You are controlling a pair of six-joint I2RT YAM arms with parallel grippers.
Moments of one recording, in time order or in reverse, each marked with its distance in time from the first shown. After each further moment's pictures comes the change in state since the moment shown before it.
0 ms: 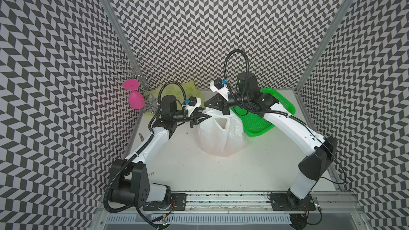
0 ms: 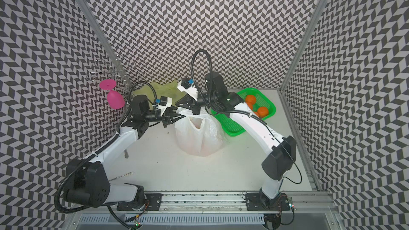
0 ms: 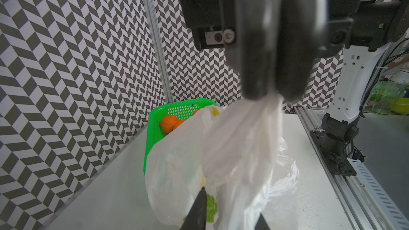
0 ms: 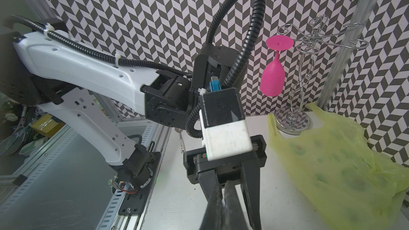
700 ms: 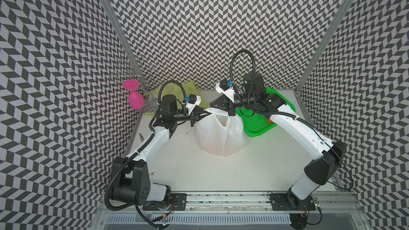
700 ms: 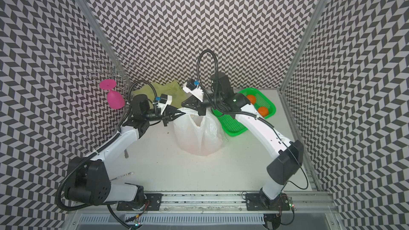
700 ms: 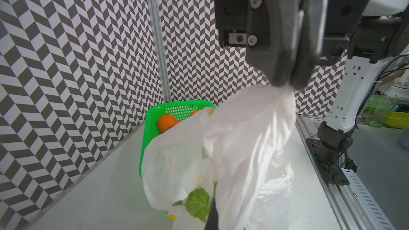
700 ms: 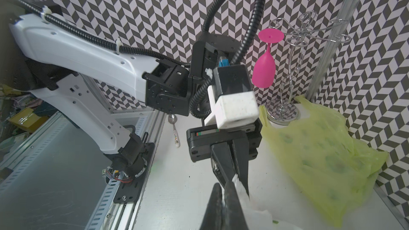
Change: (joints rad) left arm 0.000 0.016 0.003 0.066 -0.005 -0.121; right arm -0.037 -0.087 -0.079 -0.077 0.042 -0.085
